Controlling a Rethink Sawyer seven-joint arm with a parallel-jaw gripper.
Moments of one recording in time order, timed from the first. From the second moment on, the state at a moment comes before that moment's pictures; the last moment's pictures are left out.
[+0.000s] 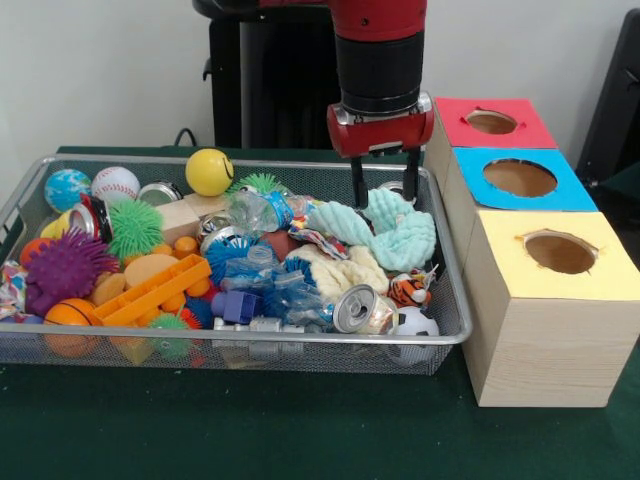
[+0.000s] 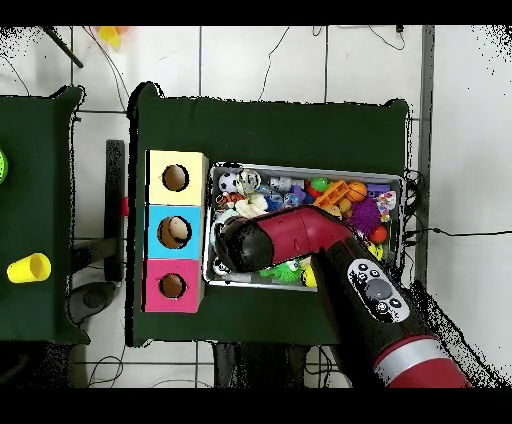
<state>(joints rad) -0.54 -0.67 0.50 1.81 -0.54 0.55 1.83</state>
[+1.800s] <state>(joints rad) -0.44 -0.57 0.42 1.77 -0.51 0.53 1.83</state>
